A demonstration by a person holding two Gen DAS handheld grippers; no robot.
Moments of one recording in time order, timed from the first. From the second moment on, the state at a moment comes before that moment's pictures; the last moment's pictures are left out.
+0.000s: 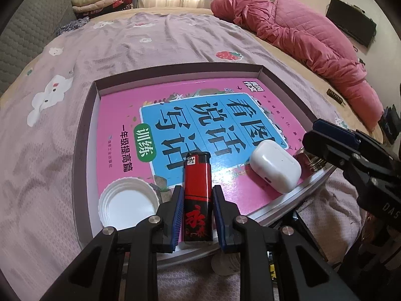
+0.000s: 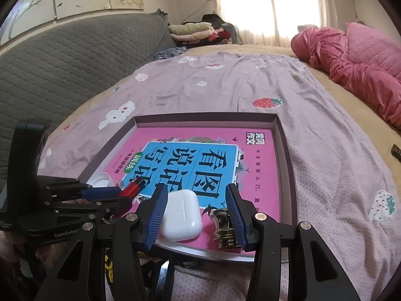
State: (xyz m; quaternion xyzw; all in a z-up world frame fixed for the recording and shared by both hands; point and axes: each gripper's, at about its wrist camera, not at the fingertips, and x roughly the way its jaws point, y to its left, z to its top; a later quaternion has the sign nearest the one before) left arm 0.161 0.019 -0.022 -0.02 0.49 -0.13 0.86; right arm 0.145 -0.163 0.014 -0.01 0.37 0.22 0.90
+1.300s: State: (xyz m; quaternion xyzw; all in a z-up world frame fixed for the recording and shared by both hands) left arm 0.128 0.023 -0.003 -0.06 0.44 -0.12 0.89; right arm 0.132 -0.171 0.033 -0.01 0.35 0.21 0.91
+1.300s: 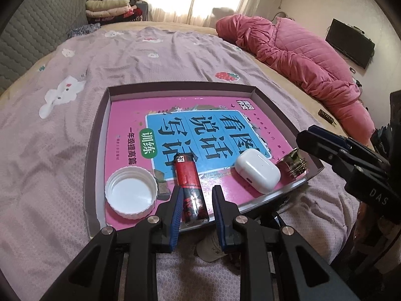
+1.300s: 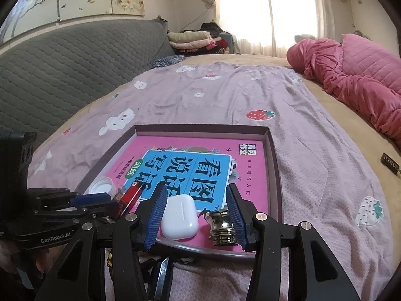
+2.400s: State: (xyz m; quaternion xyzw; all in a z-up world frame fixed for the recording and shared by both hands) left arm 0.097 0.029 0.027 -0.05 0.38 -0.09 0.92; right arm 0.116 -0.180 0.042 -0.02 0.33 0.19 0.92
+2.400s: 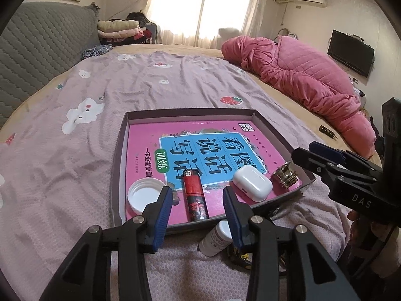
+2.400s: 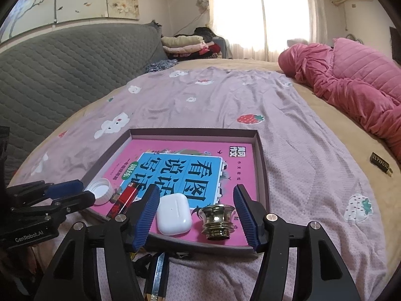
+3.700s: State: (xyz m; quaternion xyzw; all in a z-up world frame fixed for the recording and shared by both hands) left arm 0.053 0.032 0.044 -0.06 0.35 -0.07 0.93; right arm 0.082 -0.188 0.062 -0.05 0.30 0.17 0.94
